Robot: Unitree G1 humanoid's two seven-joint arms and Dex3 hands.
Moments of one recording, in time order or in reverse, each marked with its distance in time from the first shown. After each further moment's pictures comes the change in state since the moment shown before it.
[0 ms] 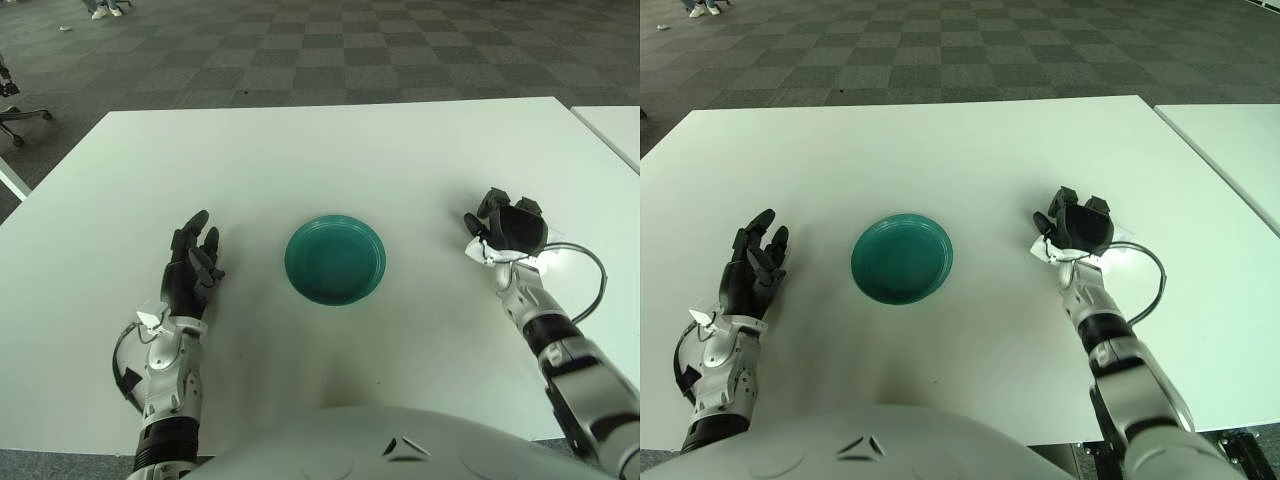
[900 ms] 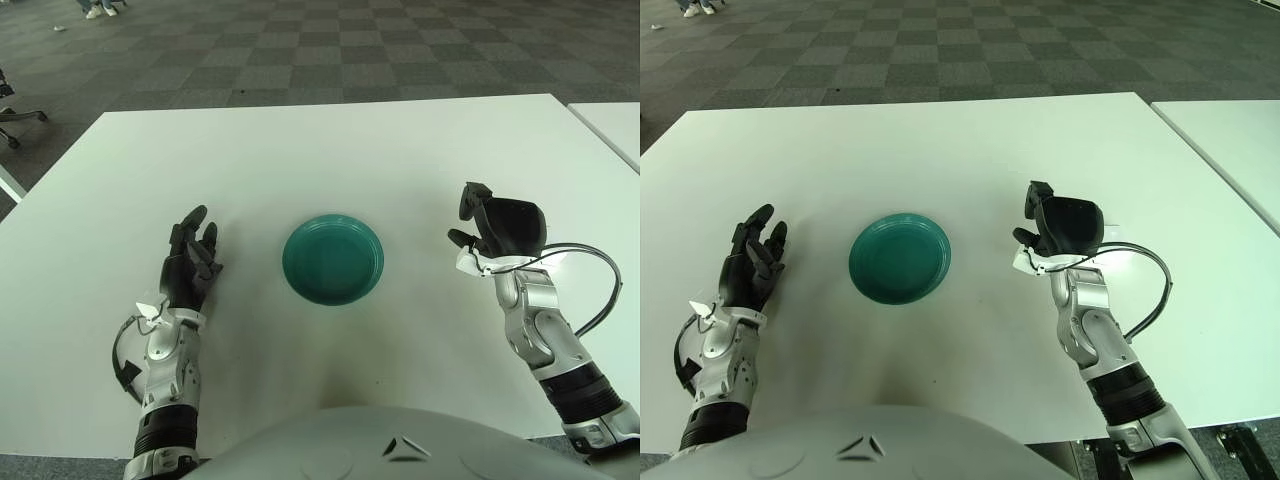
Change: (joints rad) left arm -0.060 0.017 0.018 0.065 0.000 0.009 -0.008; right arm 0.198 -0.040 -0.010 -0.679 -0.242 0.188 0.421
